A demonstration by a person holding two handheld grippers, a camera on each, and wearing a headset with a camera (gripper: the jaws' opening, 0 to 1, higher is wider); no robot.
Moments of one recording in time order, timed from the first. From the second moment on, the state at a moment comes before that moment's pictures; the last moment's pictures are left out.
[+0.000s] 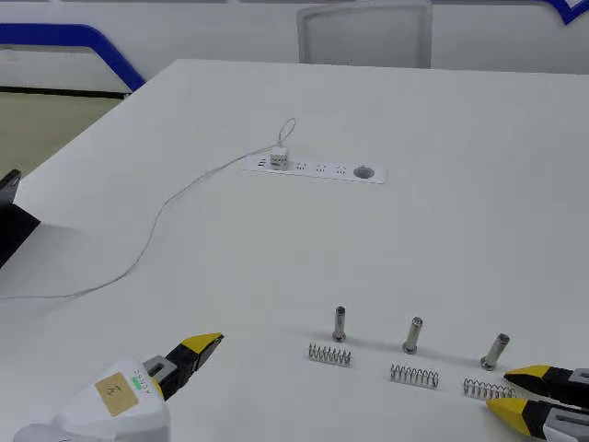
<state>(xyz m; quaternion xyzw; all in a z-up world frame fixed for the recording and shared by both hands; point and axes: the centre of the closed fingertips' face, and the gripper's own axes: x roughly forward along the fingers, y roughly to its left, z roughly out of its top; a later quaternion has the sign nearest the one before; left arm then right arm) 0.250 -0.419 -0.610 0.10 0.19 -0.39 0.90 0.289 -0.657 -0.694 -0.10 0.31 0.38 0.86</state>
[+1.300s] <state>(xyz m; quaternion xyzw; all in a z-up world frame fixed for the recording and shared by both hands) 0.235 -0.430 -0.632 0.13 0.24 -0.43 0.86 0.276 -0.654 -0.684 -0.14 0.26 0.46 0.84</state>
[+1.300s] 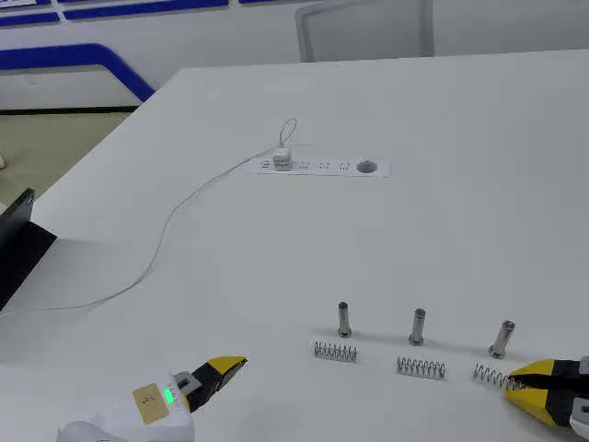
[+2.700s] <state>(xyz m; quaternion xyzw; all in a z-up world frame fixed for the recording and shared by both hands) 0.269 -0.520 -0.537 0.14 0.08 -0.55 0.82 0.251 -0.590 -0.549 -0.26 0.15 0.52 0.80</state>
